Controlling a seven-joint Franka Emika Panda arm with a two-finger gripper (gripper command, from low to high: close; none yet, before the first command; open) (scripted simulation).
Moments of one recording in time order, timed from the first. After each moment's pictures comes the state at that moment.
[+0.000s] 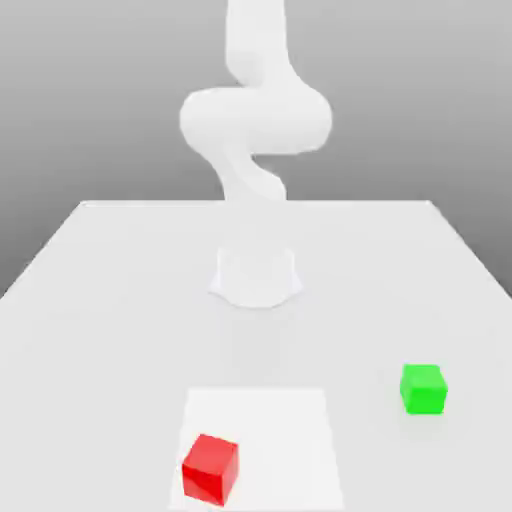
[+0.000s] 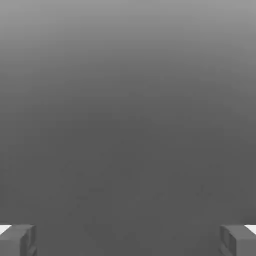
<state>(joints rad) -0.02 -0.71 0.01 -2.32 0.00 2.34 0.82</state>
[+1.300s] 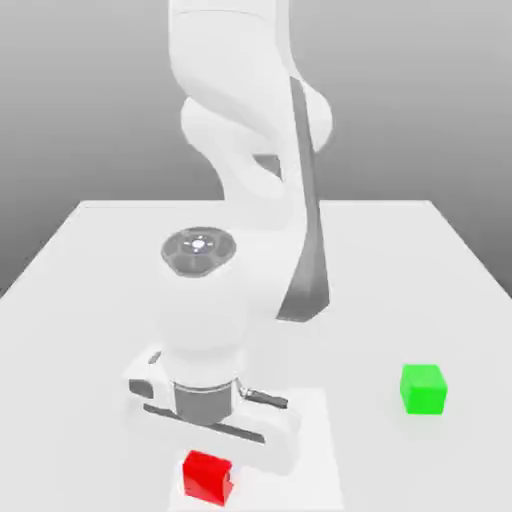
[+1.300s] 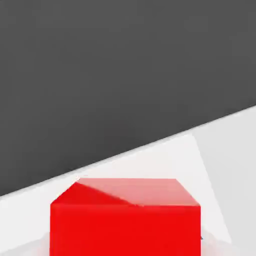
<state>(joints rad) -0.11 0.31 0.00 -2.49 0.00 2.80 1.02</state>
